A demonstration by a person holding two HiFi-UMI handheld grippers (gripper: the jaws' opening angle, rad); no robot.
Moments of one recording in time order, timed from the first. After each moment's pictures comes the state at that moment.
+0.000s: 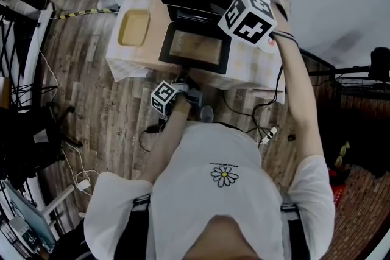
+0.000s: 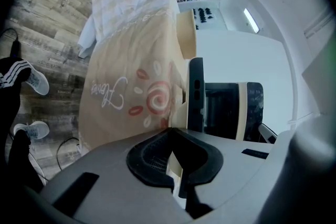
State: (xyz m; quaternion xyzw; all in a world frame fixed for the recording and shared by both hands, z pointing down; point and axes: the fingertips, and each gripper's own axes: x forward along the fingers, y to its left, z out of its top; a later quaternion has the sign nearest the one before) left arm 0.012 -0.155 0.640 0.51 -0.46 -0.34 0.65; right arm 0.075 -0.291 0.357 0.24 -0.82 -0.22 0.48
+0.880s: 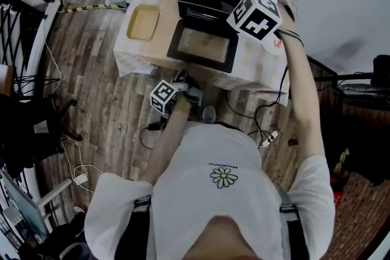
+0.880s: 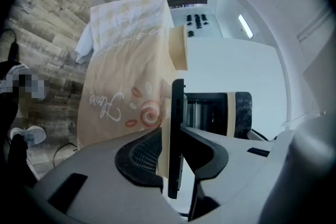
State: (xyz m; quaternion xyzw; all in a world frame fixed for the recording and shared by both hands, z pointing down) left arm -0.015 -0.145 0.620 0.51 -0.47 -0.36 0.62; right arm 0.075 -0.291 0.359 0.25 -0.80 -0.22 0.49
